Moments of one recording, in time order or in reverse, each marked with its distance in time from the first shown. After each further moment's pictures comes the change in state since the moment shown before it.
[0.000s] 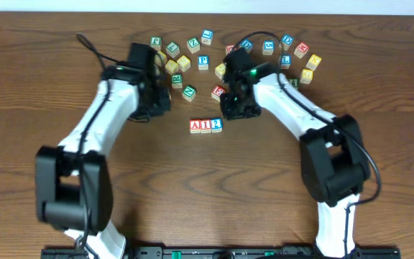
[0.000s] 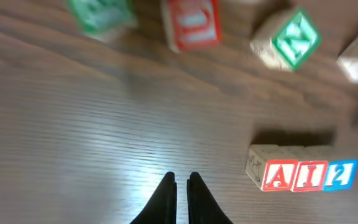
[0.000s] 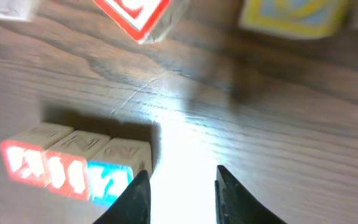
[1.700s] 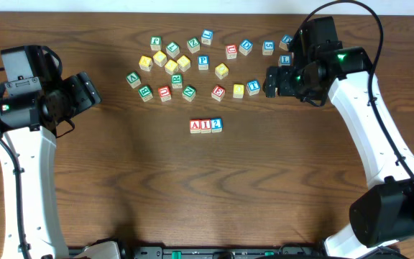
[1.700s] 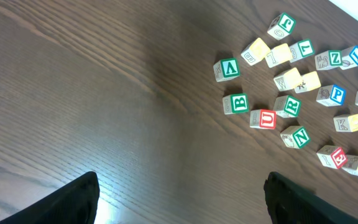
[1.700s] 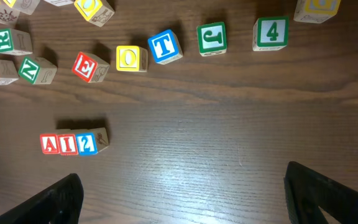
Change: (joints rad) left arm 0.394 -0.428 0.021 -0.130 -0.023 0.051; right arm -0.253 -0.359 0.000 -0.179 0.043 -0.060
